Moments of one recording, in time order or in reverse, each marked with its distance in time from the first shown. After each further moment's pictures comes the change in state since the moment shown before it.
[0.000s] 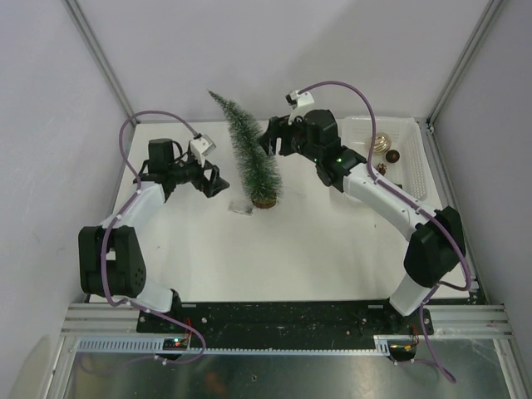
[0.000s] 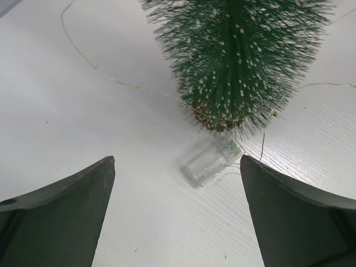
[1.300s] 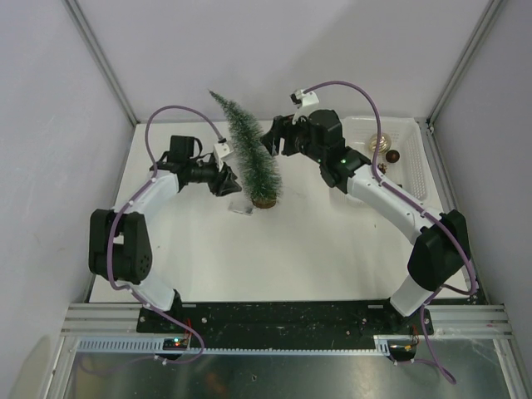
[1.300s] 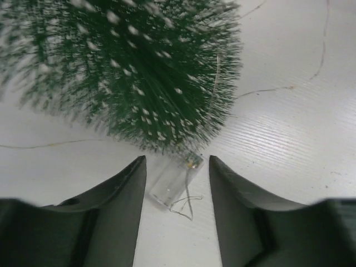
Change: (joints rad) left arm -0.100 0.113 0.118 -0.226 0.129 0.211; right arm -0.009 -0.035 -0.019 -0.001 -0.004 0.023
